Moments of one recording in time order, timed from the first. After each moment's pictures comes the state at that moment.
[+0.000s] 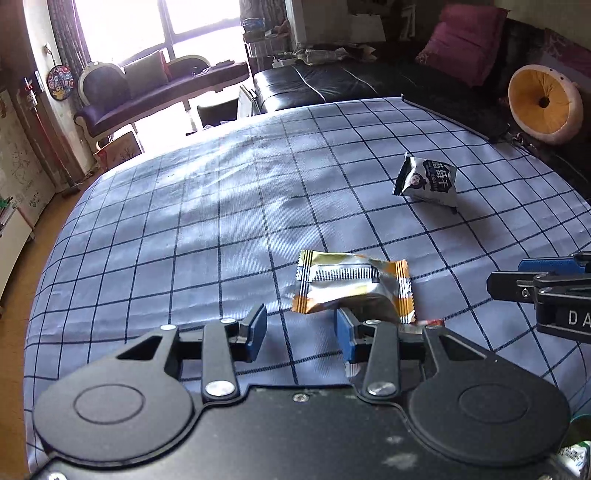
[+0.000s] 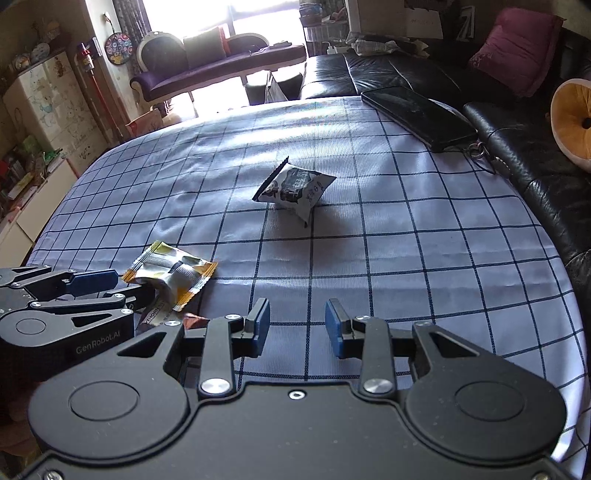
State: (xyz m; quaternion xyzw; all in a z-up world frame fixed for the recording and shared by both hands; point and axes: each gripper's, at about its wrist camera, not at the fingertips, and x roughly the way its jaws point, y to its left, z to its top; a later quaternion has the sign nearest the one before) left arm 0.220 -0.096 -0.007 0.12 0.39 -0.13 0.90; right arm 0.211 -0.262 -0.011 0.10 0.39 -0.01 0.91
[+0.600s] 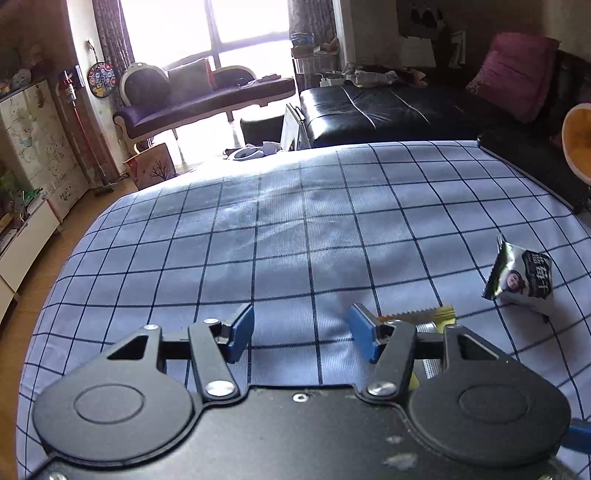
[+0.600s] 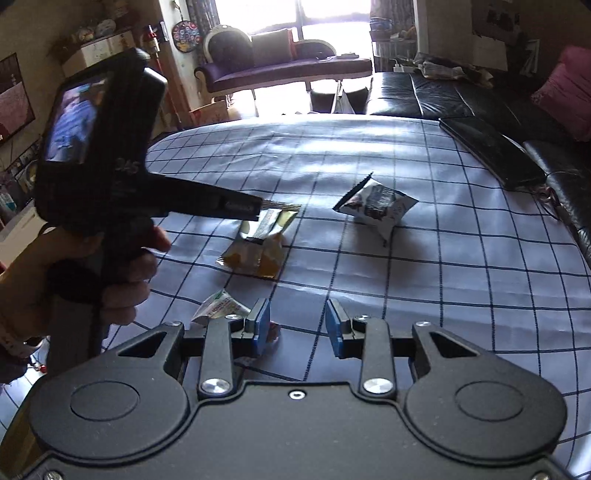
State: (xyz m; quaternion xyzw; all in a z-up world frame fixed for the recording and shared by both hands) left arm 0.309 -0.100 -0.012 0.10 0.35 -0.06 0.93; right arm 0.207 -0.230 -0.005 0.05 0.37 0.09 0.92
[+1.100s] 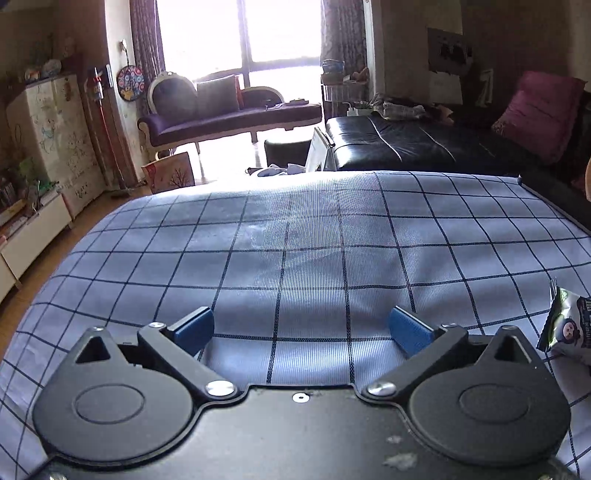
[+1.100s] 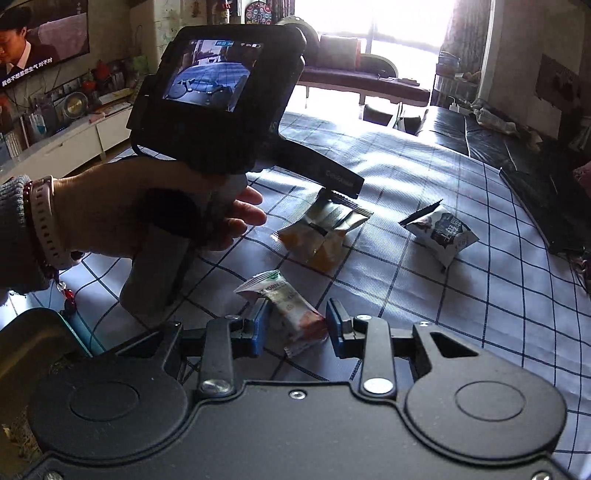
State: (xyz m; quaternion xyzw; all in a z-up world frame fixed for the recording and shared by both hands) left arm 0.335 -0.083 -0.031 0.04 0.31 -0.03 0.95; right arm 0.207 -0.187 -0.017 -0.08 0.35 0.15 0.92
